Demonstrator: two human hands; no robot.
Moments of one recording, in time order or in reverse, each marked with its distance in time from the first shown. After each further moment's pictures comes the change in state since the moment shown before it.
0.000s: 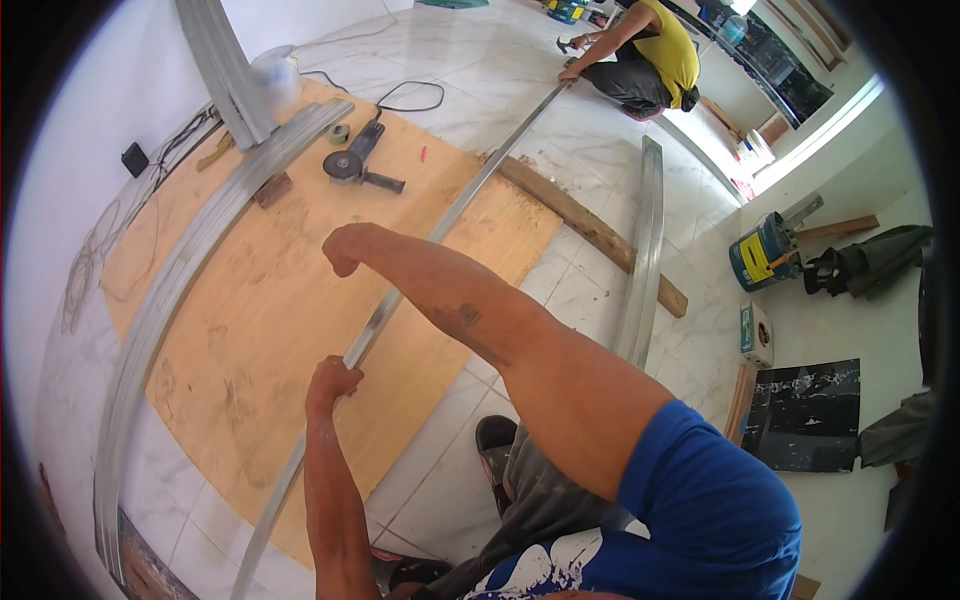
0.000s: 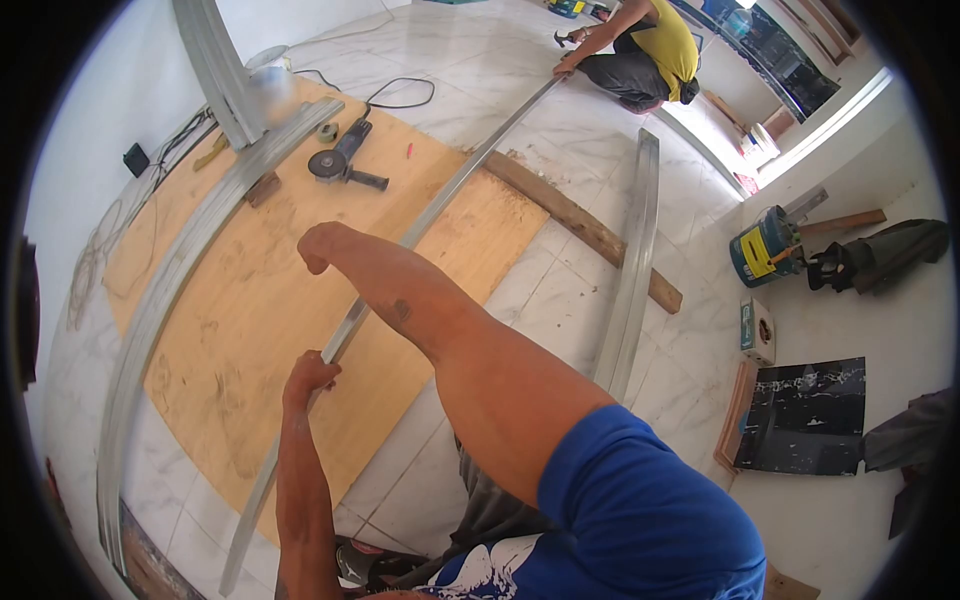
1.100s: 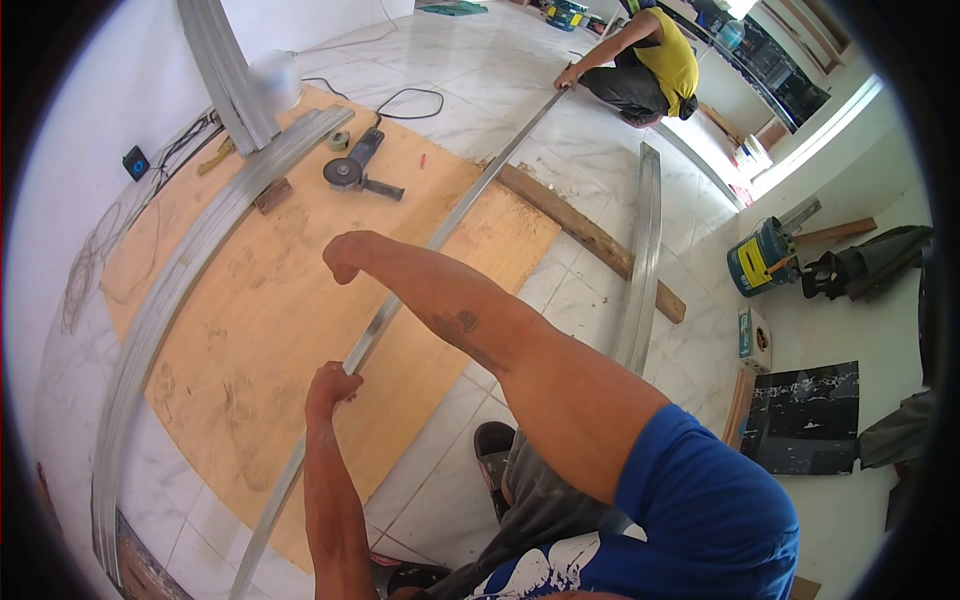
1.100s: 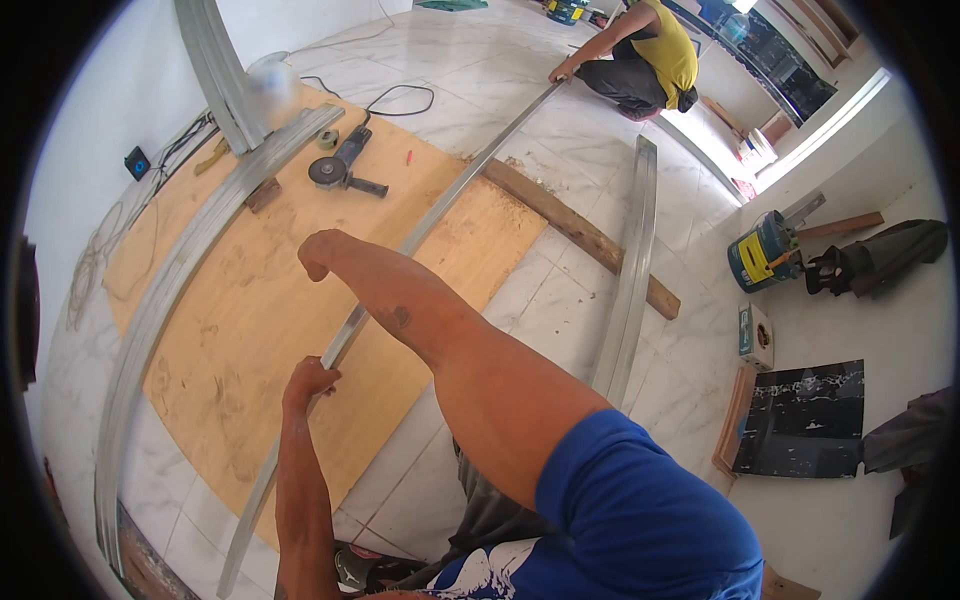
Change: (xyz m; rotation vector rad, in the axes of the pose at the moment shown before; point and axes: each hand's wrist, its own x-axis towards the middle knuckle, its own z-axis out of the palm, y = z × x) left_hand 0.000 0.002 -0.001 0.004 -0.032 -0.024; right_hand -0.011 -0.003 -0.002 0.008 0.042 -0.039
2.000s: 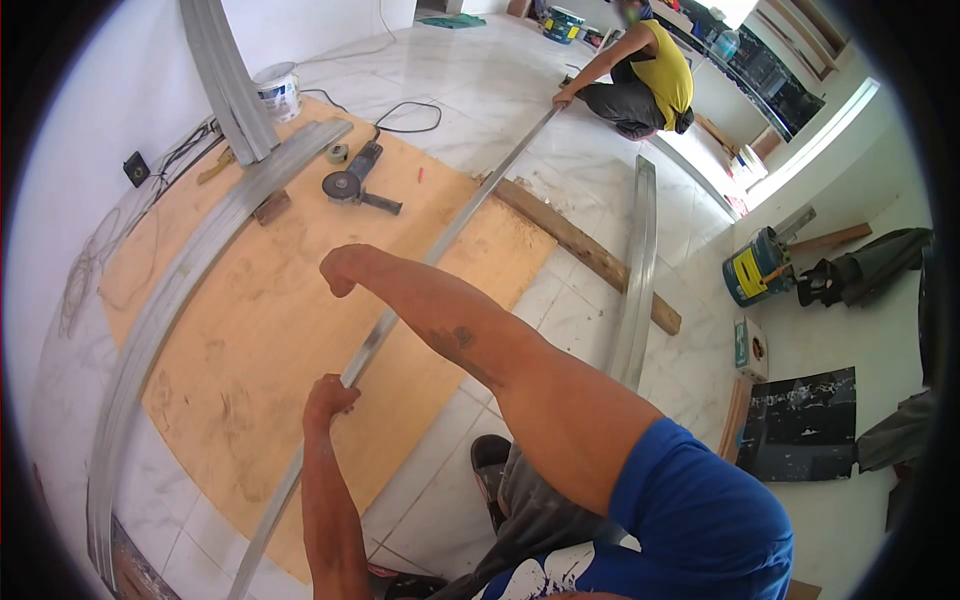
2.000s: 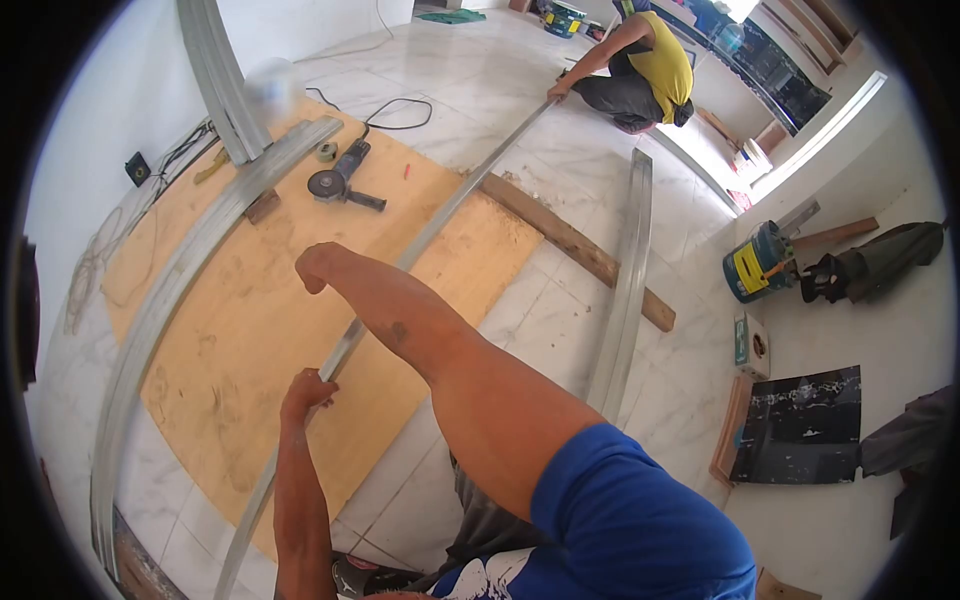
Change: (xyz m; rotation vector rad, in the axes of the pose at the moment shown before) left_hand -0.001 -0.001 0.001 -0.002 0.000 -0.001; right_hand -0.002 -0.002 -0.007 -0.016 0.008 0.005
